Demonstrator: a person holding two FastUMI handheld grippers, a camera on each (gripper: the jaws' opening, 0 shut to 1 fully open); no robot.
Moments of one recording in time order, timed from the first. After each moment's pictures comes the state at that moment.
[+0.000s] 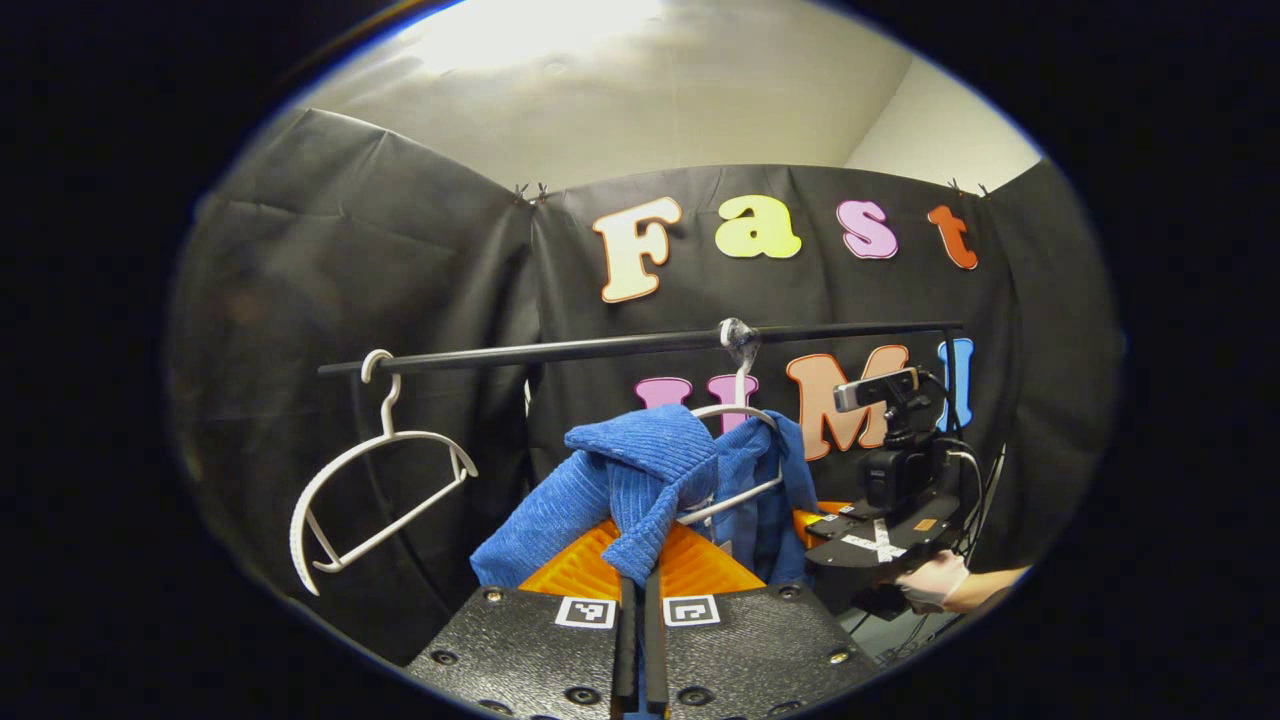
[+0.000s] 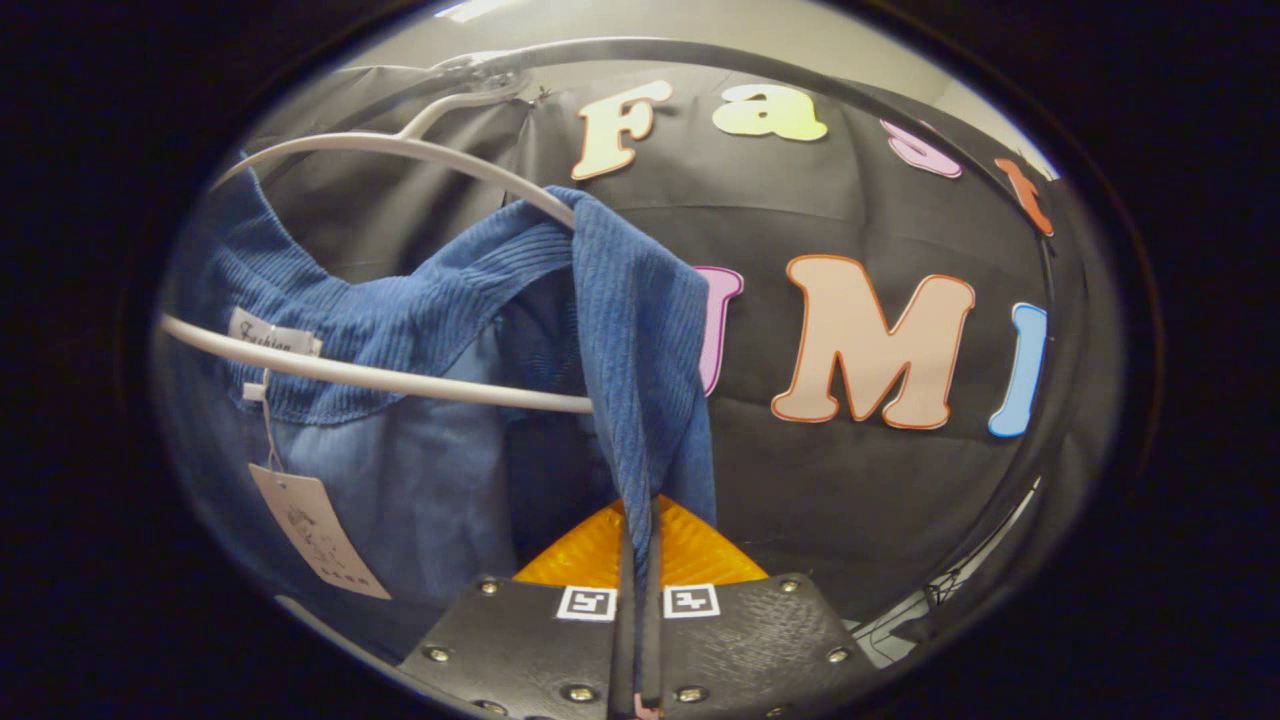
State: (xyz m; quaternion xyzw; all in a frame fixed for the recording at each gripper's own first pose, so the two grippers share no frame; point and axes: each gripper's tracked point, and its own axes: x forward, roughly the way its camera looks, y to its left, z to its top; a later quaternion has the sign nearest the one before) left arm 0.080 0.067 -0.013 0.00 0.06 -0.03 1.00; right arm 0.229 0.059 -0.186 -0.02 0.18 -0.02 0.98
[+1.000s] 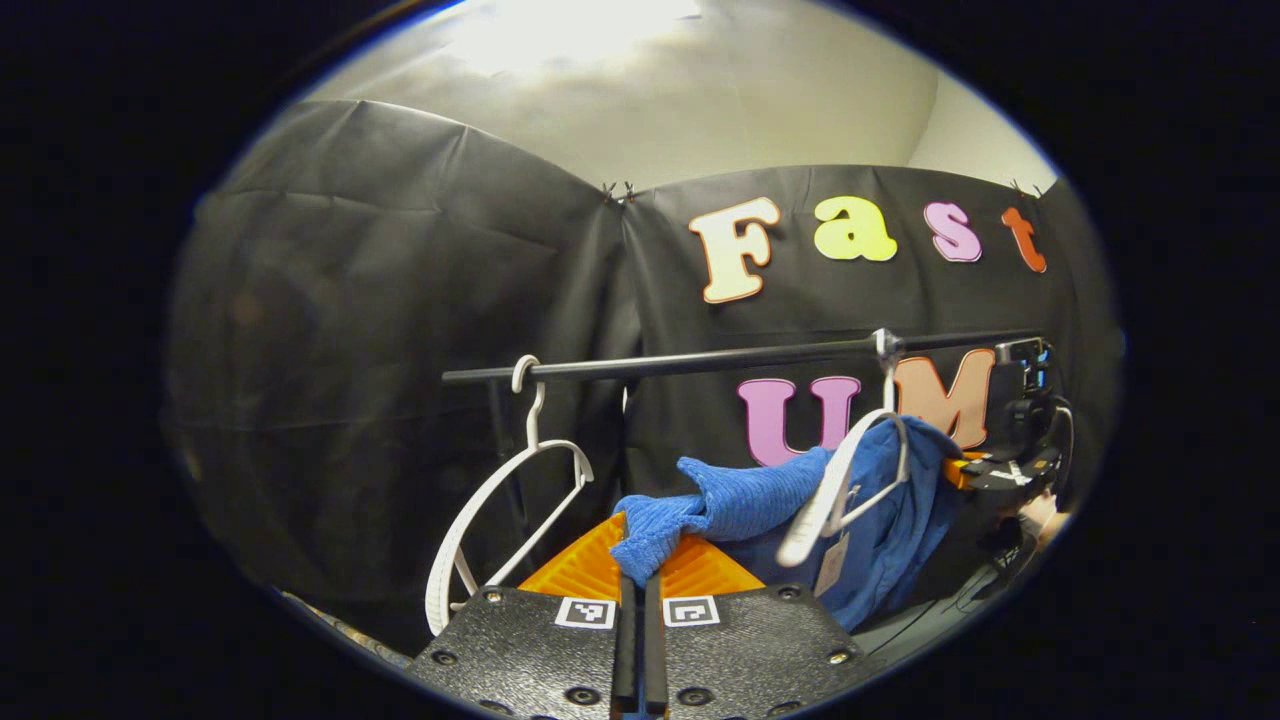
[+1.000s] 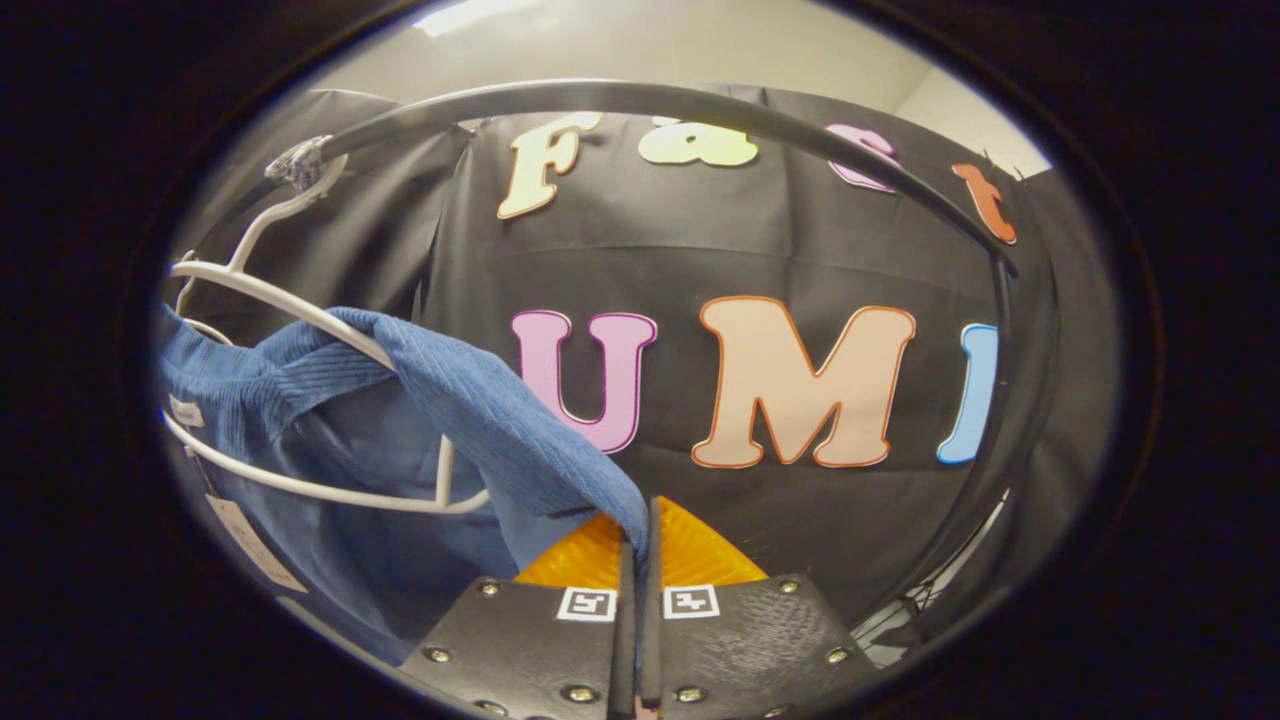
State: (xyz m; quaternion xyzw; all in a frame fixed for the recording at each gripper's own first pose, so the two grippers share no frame) left arm 0.083 0.189 -0.020 0.00 0.08 0.08 0.99; right arm 0.267 -0.012 -0.142 -0.02 0.13 -0.07 0.99
